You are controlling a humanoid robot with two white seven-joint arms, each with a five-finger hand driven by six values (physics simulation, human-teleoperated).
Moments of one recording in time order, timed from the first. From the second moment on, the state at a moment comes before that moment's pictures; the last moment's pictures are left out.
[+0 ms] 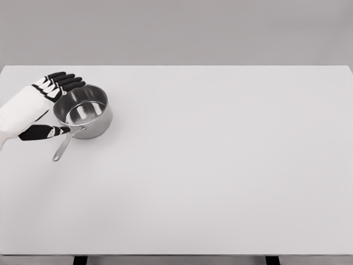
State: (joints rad) left arm -0.04 0.70 0.03 -1.74 -0.38 -0.61 -0.20; right arm 0.05 0.00 -0.08 0.01 -0.27 -0.06 0.20
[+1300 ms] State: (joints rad) left arm -0.24 0.82 -0.36 -1.80 -0.66 -0.61 -0.20; right arm 0.05 0.00 -0.08 0.01 -0.27 -0.07 0.20
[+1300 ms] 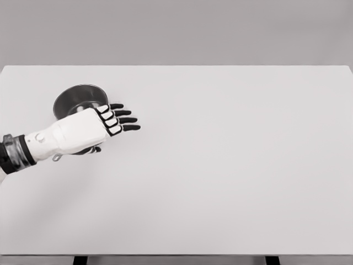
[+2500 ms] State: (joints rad) left arm -0.22 0.90 -0.37 -1.72 -0.77 -0.61 -0.20; right arm 0.05 0.00 -0.08 0.01 -0.27 -0.06 0.20
